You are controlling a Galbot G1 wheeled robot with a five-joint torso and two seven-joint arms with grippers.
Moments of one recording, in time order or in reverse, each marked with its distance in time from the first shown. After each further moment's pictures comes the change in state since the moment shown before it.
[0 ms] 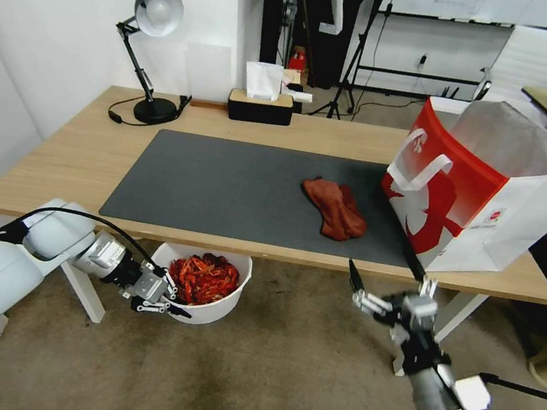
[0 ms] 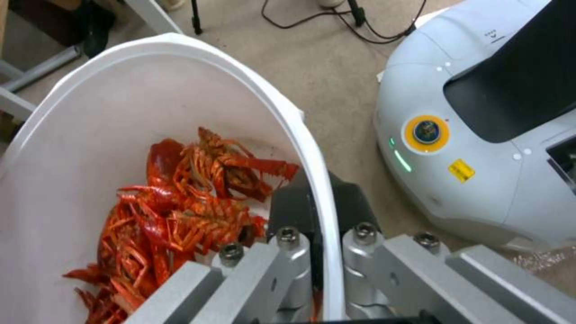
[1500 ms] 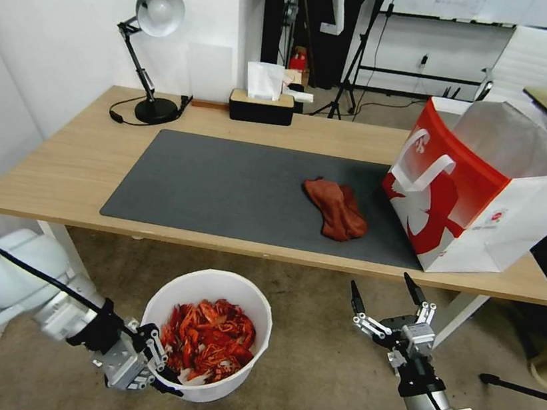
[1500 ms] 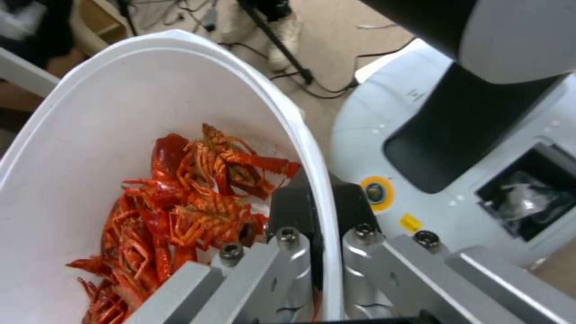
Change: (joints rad) left arm 0.389 0.223 -0.350 -0.463 -0.154 0.004 -0.024; right arm 0.029 0.018 -0.014 -0.076 -0.006 0.032 -0.004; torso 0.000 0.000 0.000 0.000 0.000
